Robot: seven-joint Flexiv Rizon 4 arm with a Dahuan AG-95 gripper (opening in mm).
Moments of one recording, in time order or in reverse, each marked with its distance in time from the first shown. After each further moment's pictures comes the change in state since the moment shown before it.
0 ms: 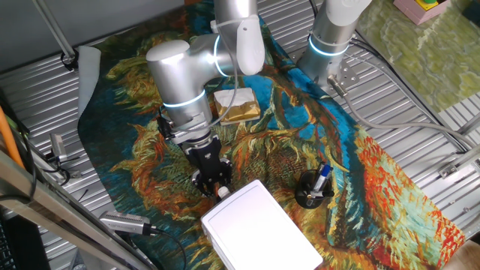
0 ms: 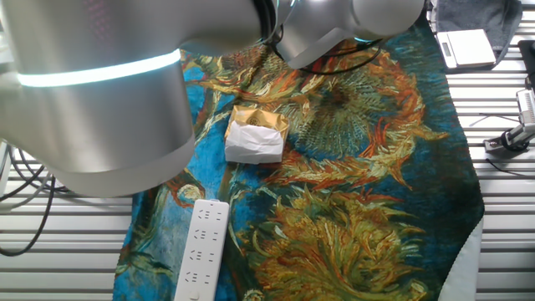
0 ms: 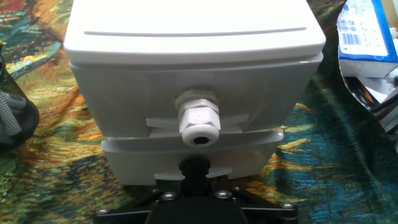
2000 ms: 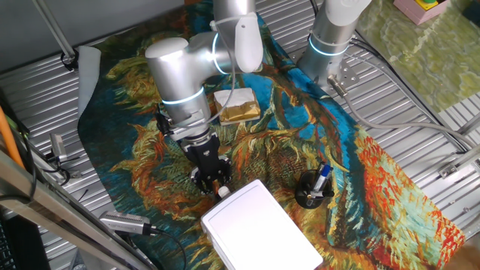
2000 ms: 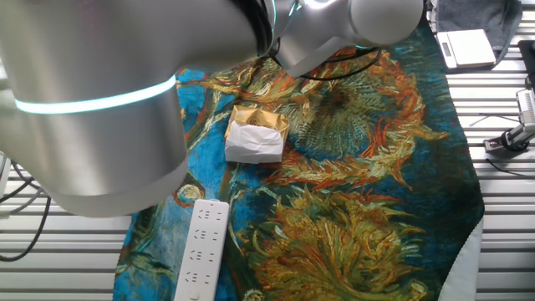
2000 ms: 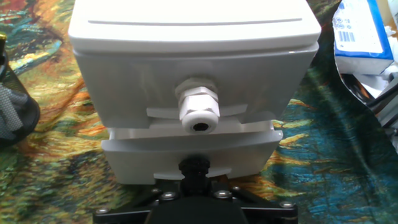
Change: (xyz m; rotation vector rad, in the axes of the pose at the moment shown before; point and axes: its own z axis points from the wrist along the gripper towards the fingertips) arm 0.004 0.000 -0.007 0.001 -0.006 -0.001
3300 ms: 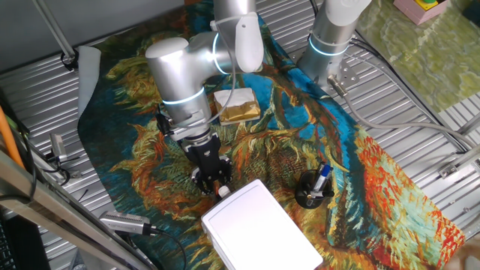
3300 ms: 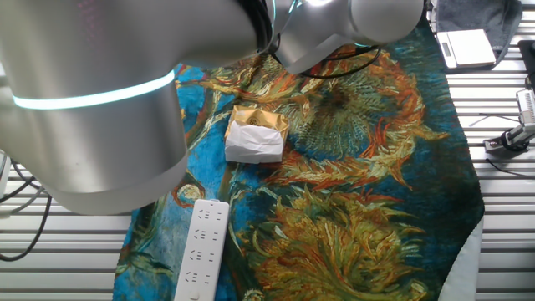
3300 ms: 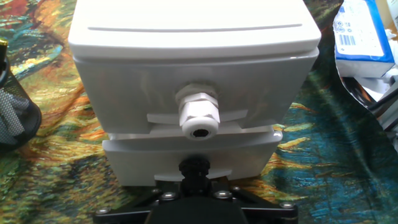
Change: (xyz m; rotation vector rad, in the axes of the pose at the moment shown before) arm -0.001 0.000 0.002 0.003 -0.008 0.003
